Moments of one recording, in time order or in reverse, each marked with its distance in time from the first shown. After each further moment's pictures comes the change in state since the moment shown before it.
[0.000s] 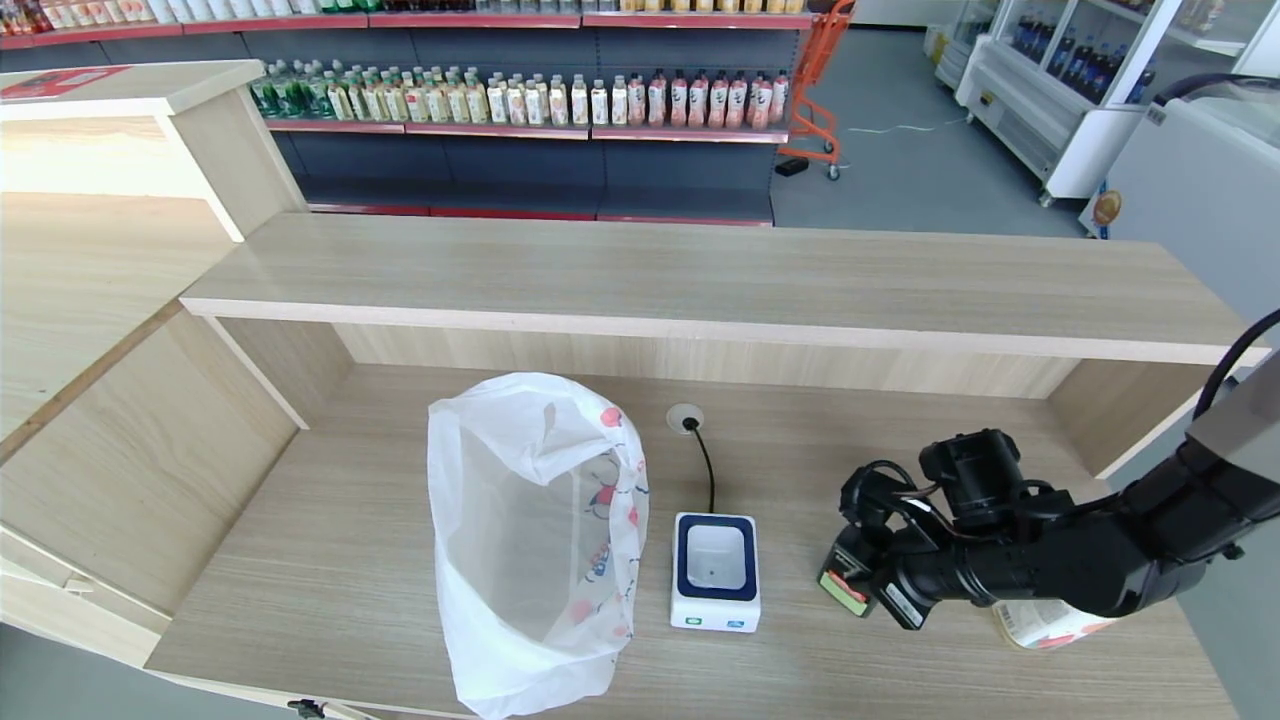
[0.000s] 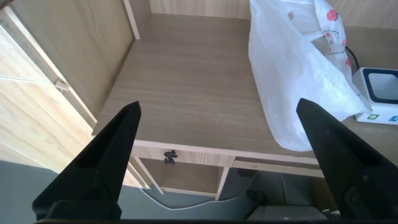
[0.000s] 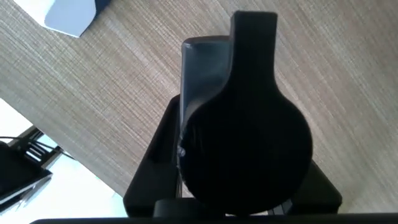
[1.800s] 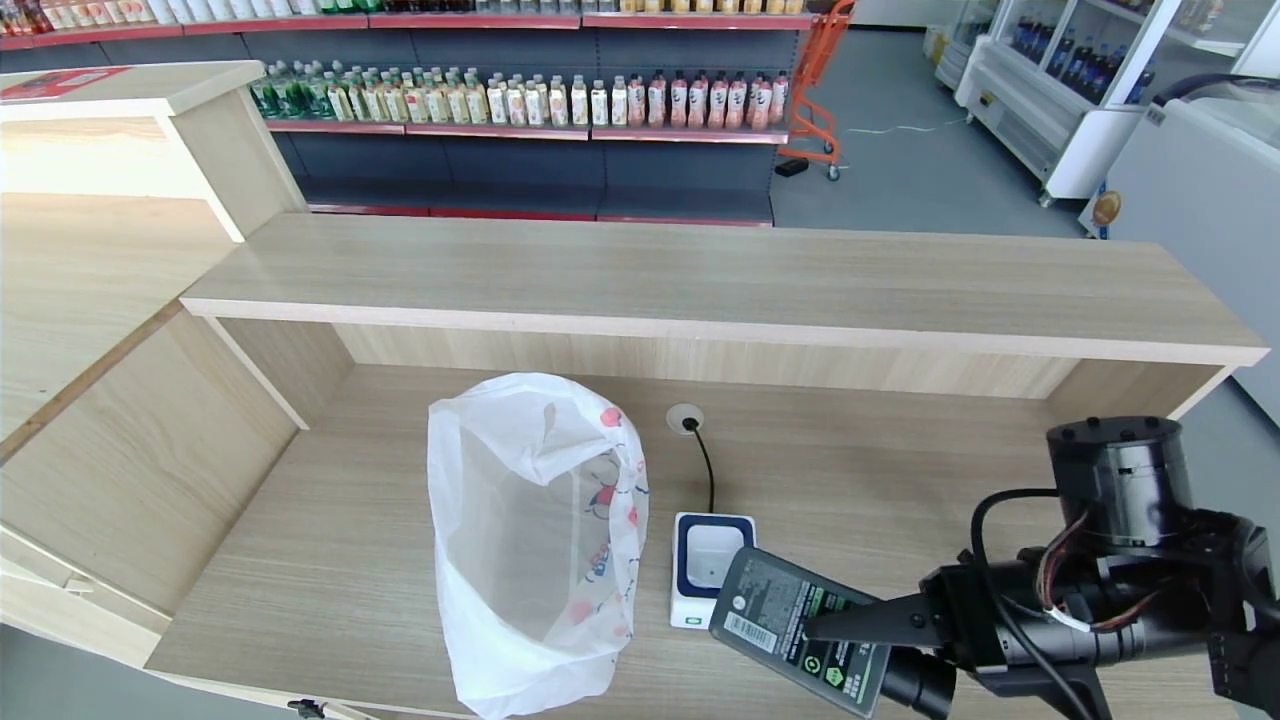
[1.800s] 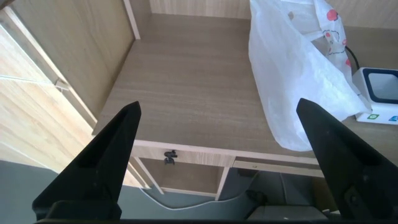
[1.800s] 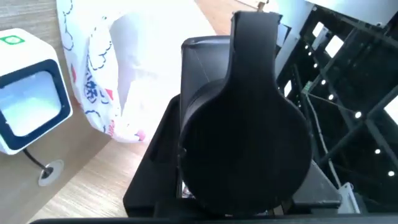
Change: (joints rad) left arm 0.000 0.000 0.000 0.000 0.000 0.000; right arm 0.167 -0.403 0.237 -0.177 0.788 -2.097
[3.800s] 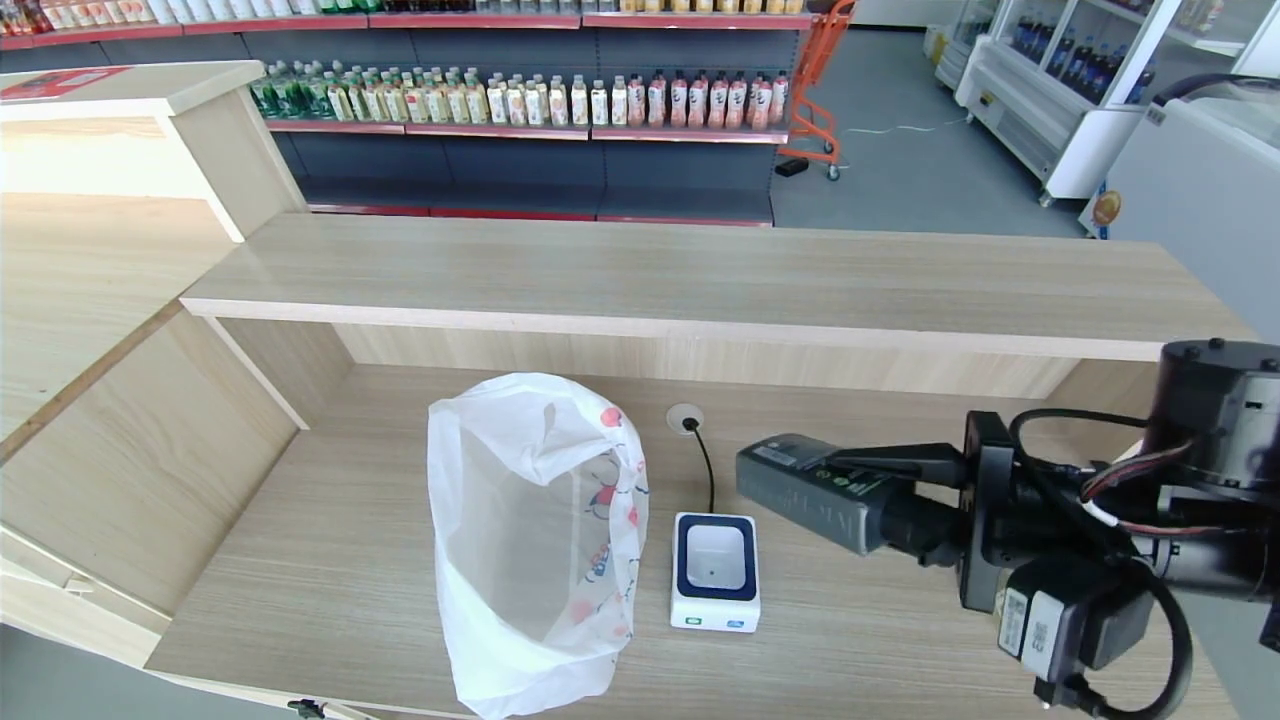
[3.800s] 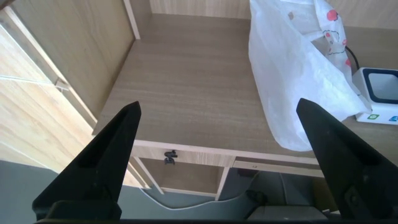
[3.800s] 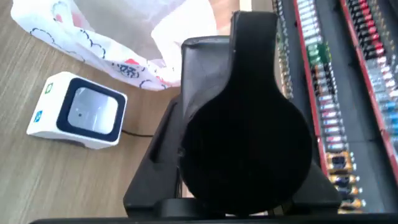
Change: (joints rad) left arm 0.000 0.000 0.000 0.000 0.000 0.000; right arm -0.073 -0.102 -0.048 -0.157 -0.187 1.102
